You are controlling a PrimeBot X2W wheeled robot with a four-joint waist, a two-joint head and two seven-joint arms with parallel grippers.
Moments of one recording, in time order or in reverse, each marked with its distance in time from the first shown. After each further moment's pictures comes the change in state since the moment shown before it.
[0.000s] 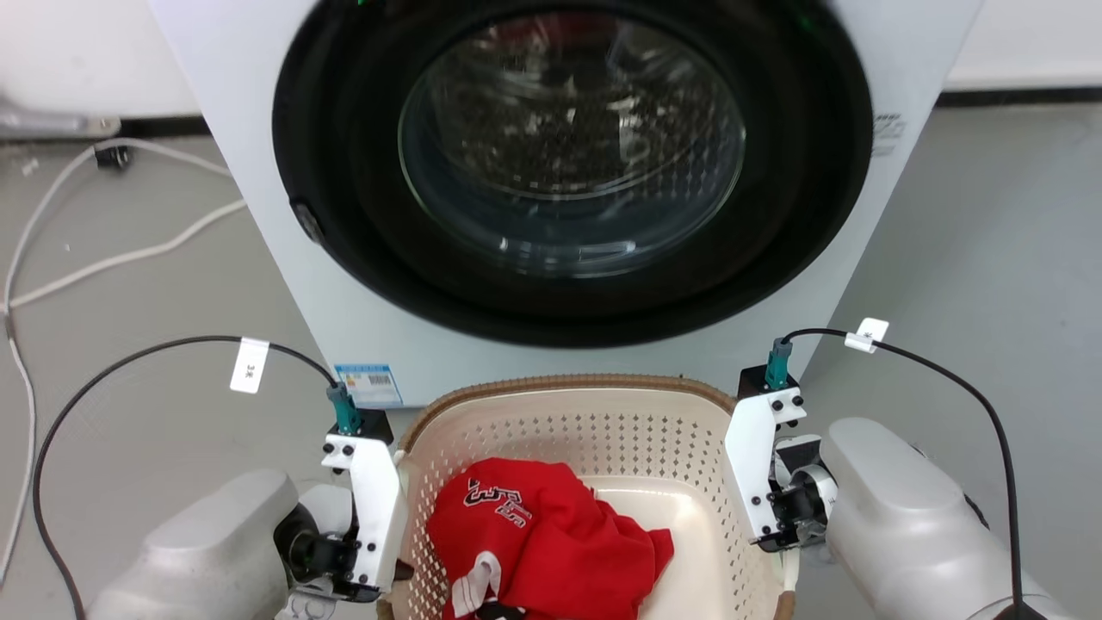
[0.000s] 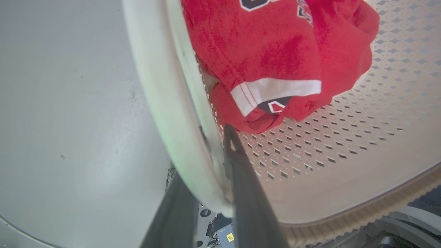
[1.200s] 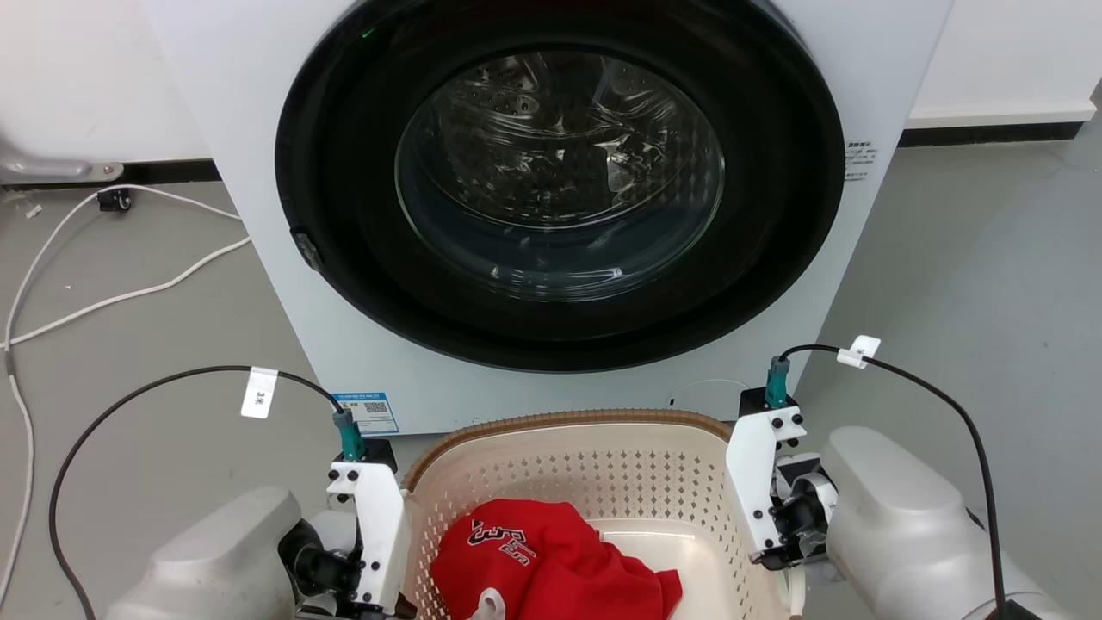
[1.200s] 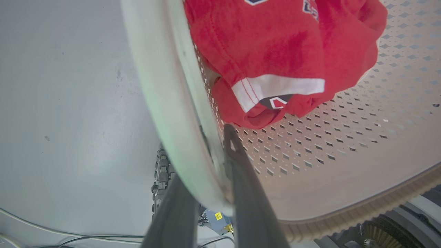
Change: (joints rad) left arm 0.032 -0.021 0.000 0.040 -0.058 0.000 0.102; right arm -0.016 0.001 0.099 0.058 0.141 0.000 0.067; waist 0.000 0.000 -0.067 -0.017
